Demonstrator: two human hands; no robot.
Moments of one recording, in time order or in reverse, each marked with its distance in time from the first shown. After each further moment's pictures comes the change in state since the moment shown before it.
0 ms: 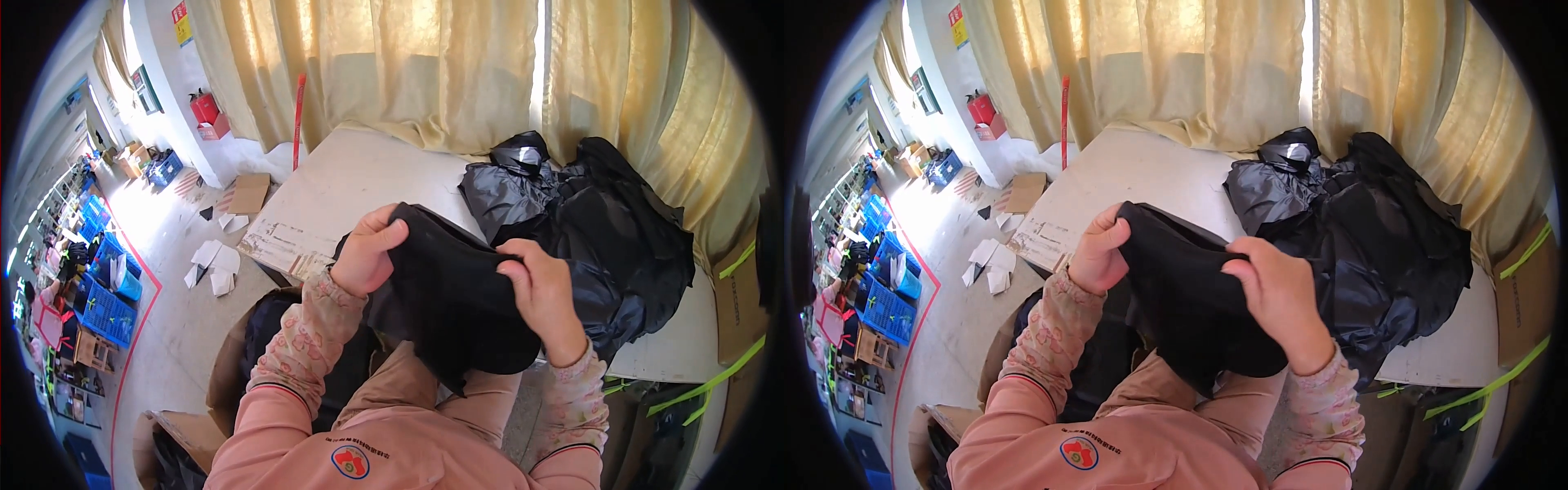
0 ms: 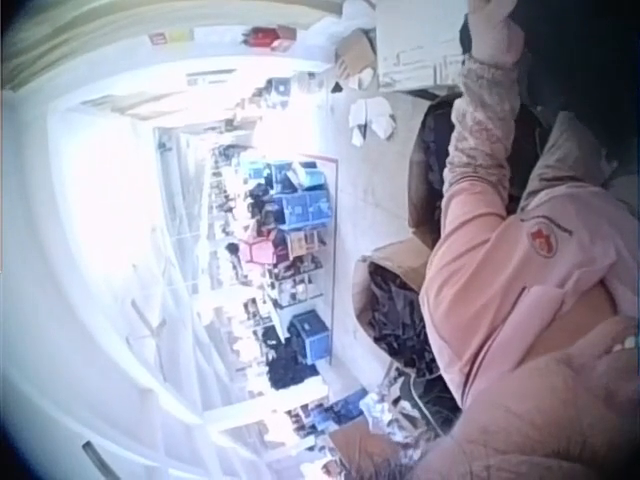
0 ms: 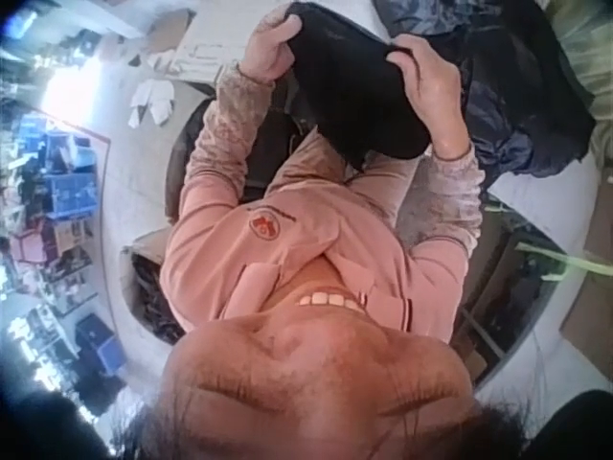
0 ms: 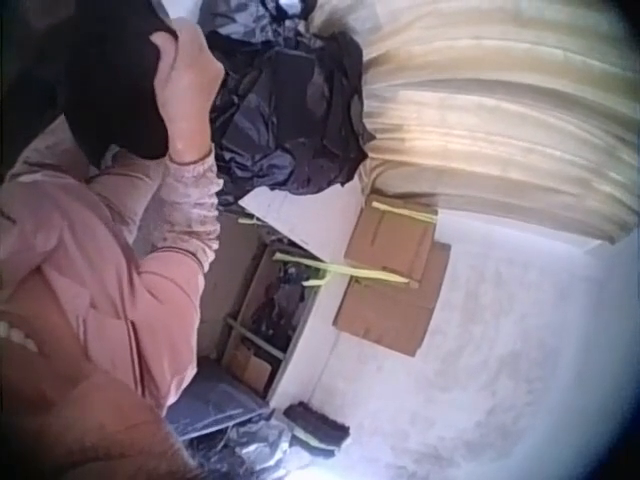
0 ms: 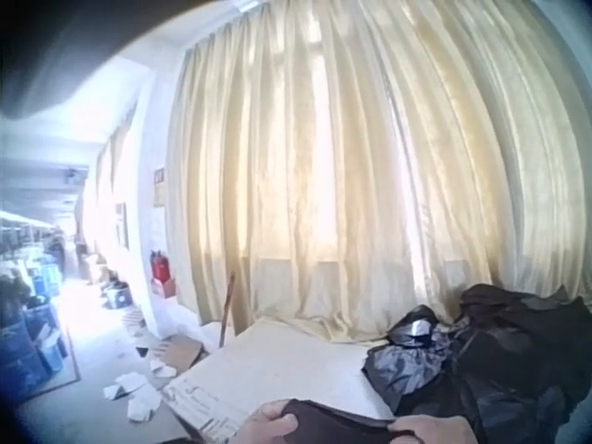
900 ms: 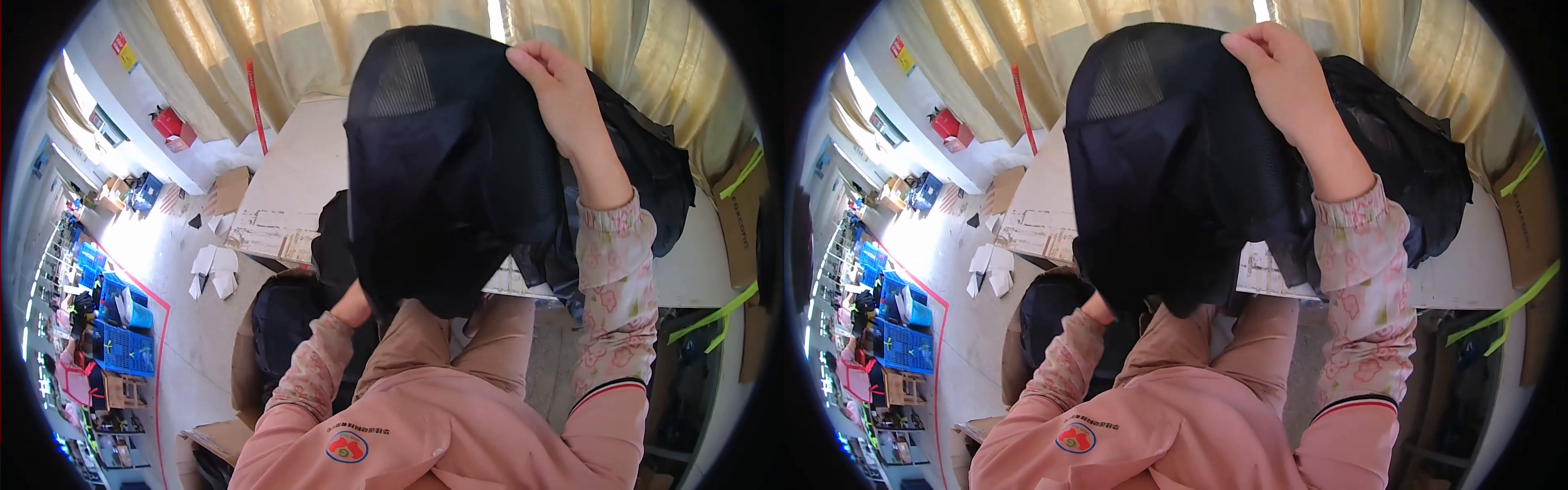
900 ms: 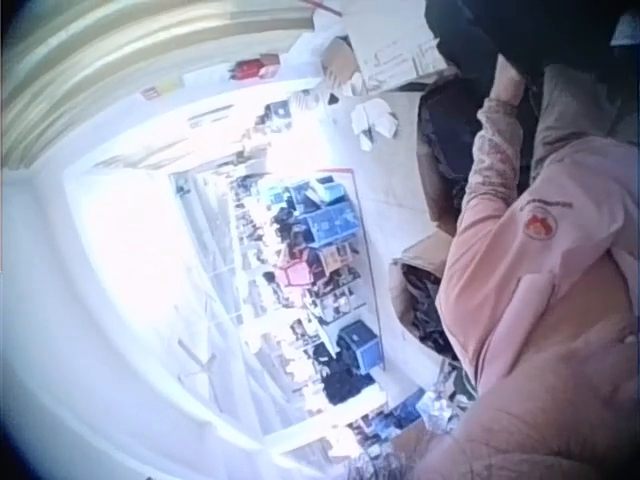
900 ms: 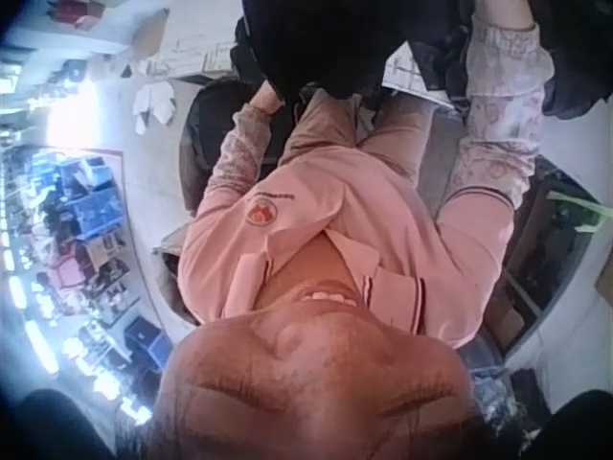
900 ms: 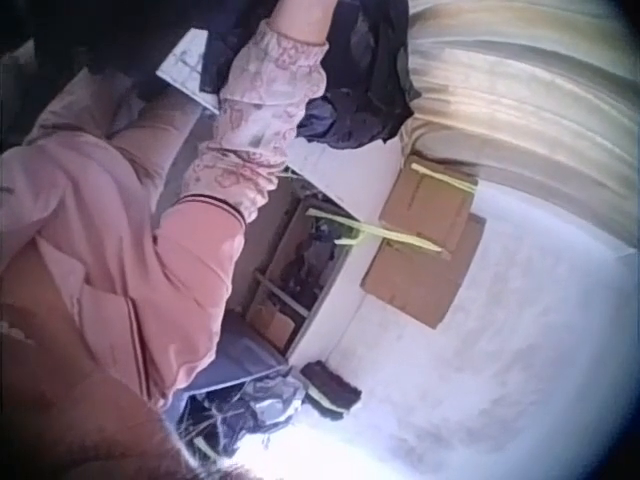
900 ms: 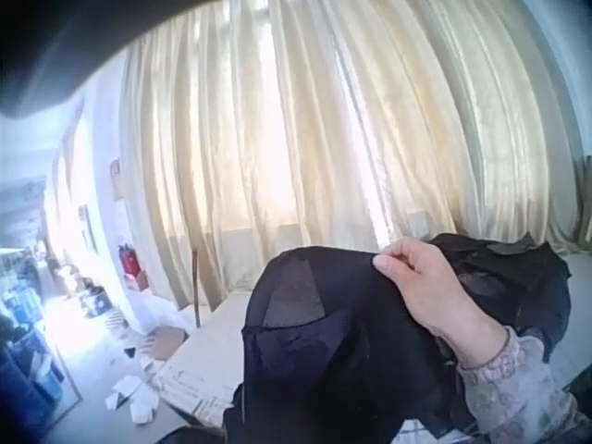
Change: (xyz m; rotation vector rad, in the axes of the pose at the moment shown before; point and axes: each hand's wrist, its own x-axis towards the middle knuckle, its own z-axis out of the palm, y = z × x) left_hand -0.119 -0.092 -0.087 0.383 0.280 -0.429; right_hand 0.095 0.056 -0.033 0.262 0.274 0.253
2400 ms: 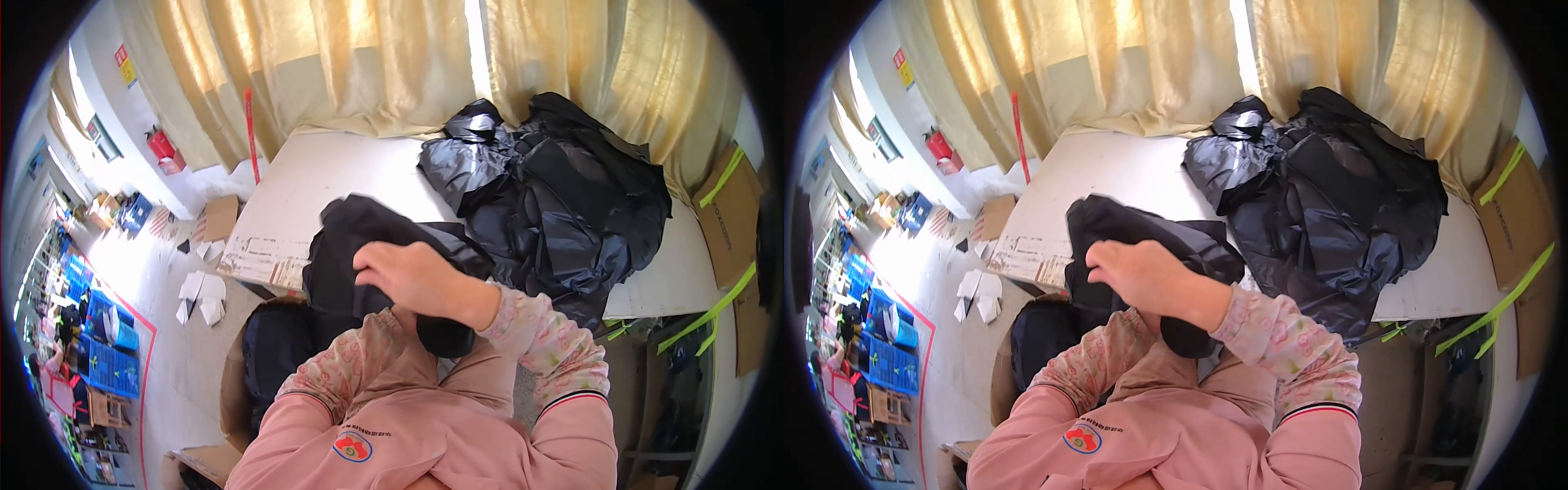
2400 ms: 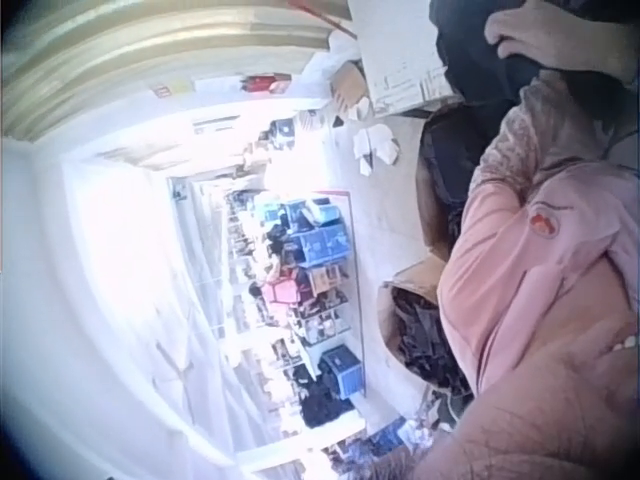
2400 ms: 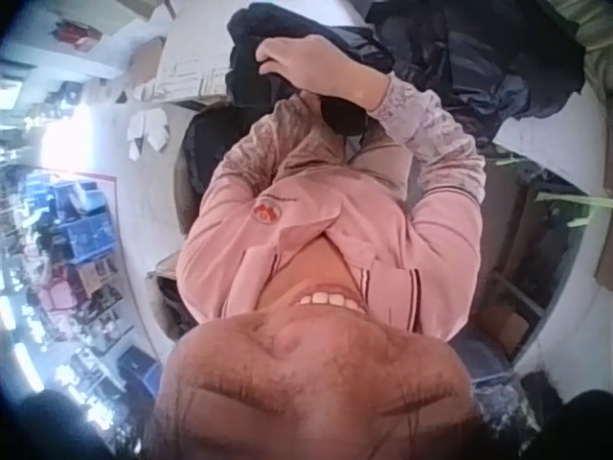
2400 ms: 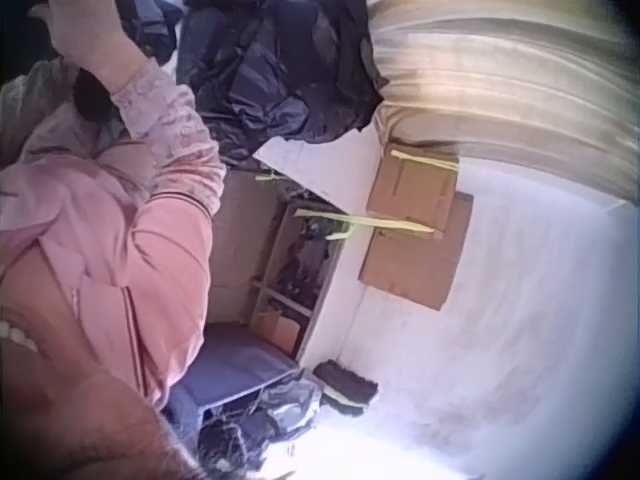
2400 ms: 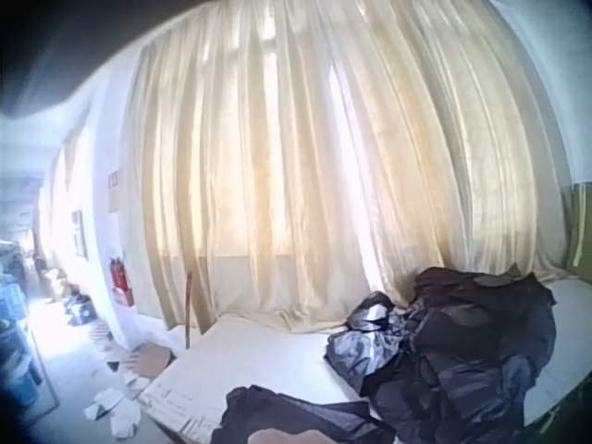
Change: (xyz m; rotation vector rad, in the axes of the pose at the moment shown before) left_hand 0.065 -0.021 0.084 -0.319 -0.306 0.115; right_hand -0.145 -0.037 0.104 0.036 -0.555 -0.368
